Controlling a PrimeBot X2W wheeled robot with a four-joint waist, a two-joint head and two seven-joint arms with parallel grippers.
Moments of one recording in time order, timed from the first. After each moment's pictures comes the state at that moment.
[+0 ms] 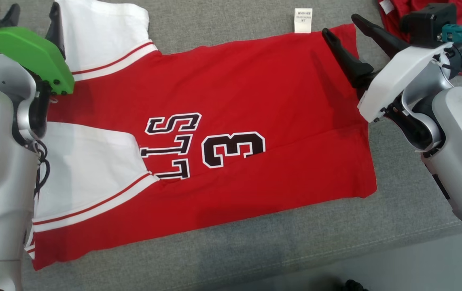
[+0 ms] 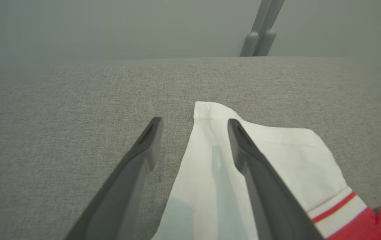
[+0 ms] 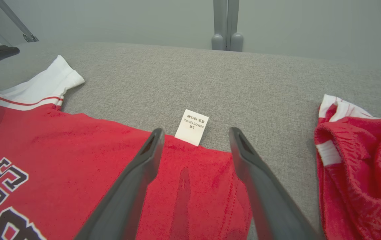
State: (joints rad) left arm -0.82 0.24 -0.26 0.41 -0.47 0.12 0.23; right arm -0.70 -0.37 0.53 0.23 0.59 0.09 0.14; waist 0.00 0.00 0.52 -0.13
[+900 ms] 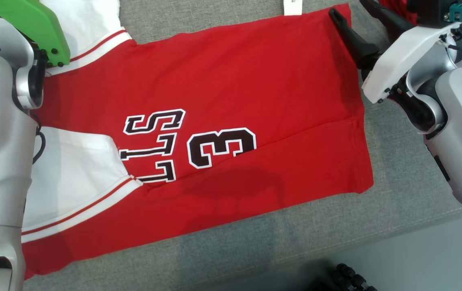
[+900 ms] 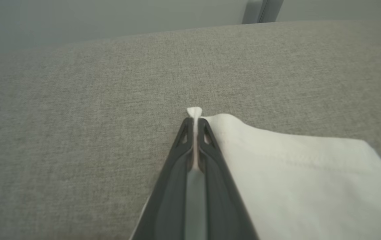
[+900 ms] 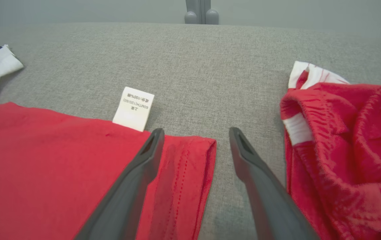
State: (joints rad) left arm -1.00 0.22 -0.30 0.62 -0.39 0.11 0.25; right arm -0.78 -0.35 0.53 0.34 0.58 0.11 0.11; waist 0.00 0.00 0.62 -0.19
